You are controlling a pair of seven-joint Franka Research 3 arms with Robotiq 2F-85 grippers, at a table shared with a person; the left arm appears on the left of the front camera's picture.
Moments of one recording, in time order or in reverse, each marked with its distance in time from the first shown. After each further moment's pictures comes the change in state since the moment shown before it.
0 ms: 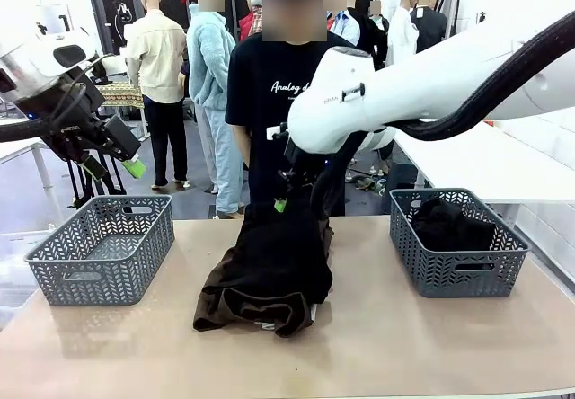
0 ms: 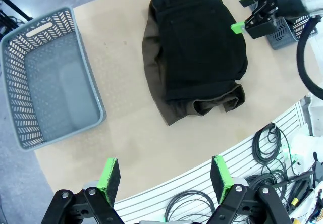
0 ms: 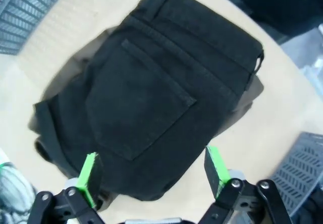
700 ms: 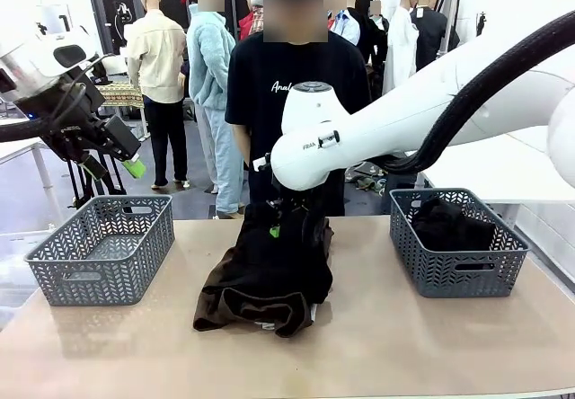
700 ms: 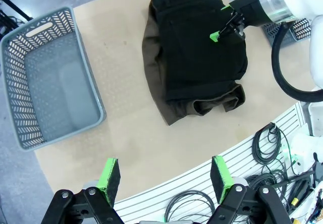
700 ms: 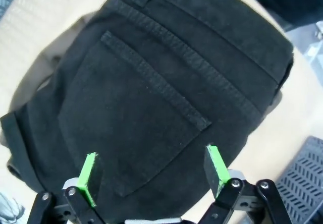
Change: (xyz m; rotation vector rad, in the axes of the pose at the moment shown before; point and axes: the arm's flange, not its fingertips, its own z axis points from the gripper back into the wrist) left arm 0.000 0.000 0.000 0.000 0.000 0.000; right arm 0.014 0.009 -0.064 -0.059 0.098 0.011
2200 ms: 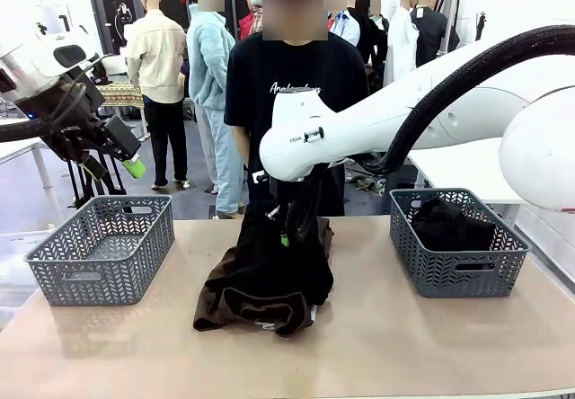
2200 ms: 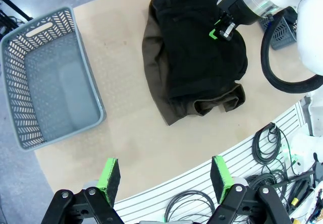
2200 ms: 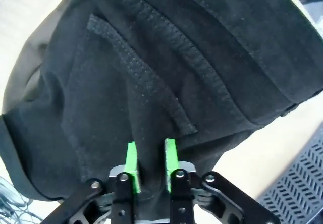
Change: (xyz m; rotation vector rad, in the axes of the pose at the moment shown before) left arm 0.000 0.000 0.000 0.000 0.000 0.000; right arm 0.015 -0.003 -0.021 0.029 0.170 -0.056
